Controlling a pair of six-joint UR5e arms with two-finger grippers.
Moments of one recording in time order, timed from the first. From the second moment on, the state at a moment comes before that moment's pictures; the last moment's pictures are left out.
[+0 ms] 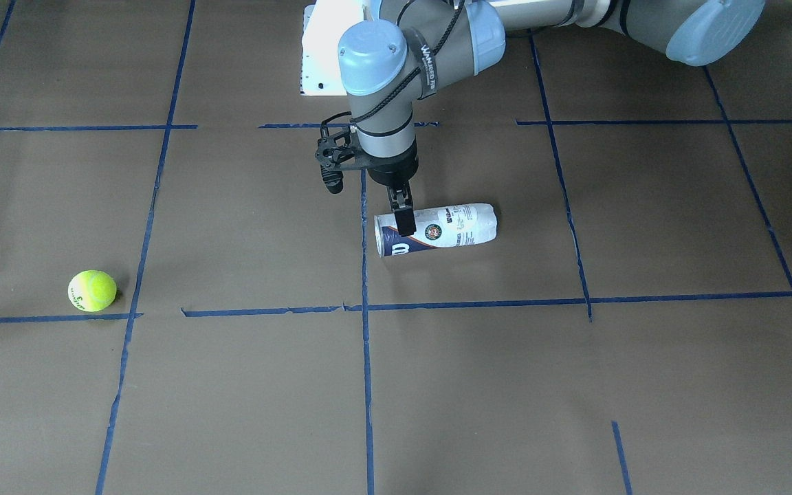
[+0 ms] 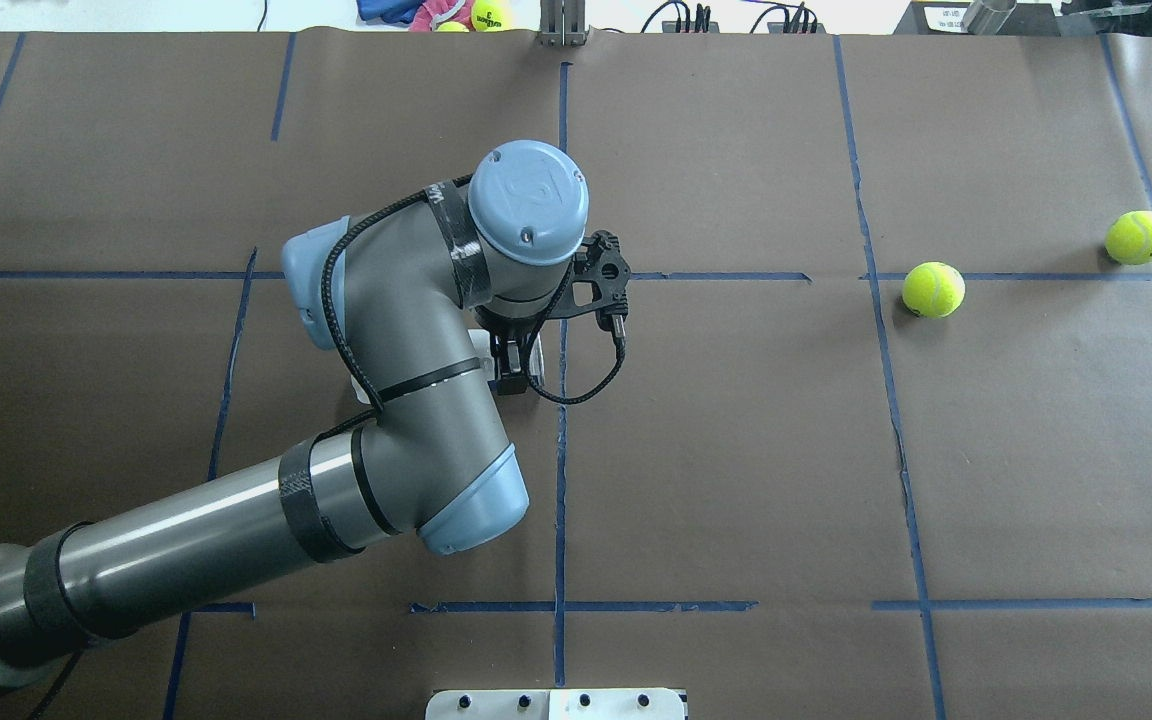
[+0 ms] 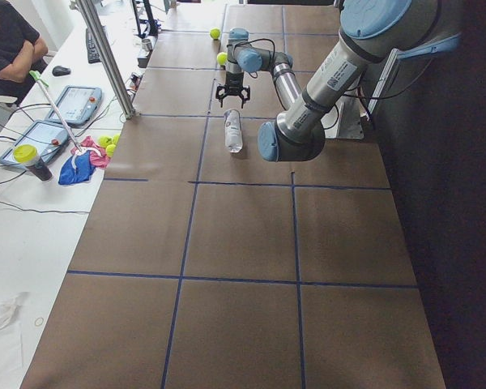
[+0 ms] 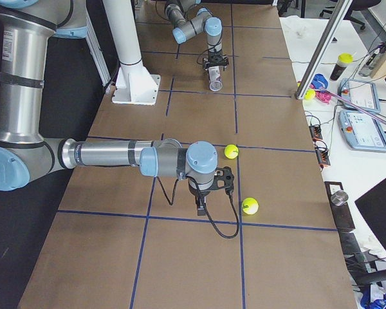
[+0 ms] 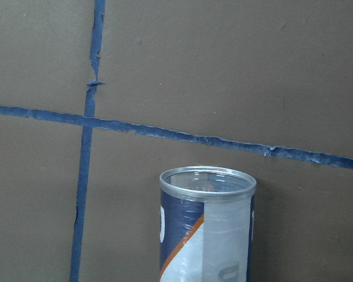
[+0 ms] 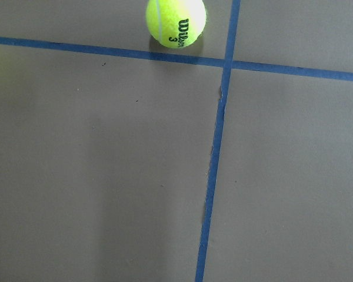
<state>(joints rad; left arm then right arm) -0.52 -2.49 -1.52 -1.32 -1.75 0.28 1.57 -1.75 1.81 -1.62 2.41 -0.11</state>
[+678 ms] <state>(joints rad) -0.49 -2.51 -1.43 -1.40 -1.69 0.27 1.57 -1.75 1.81 -1.62 2.41 -0.11</state>
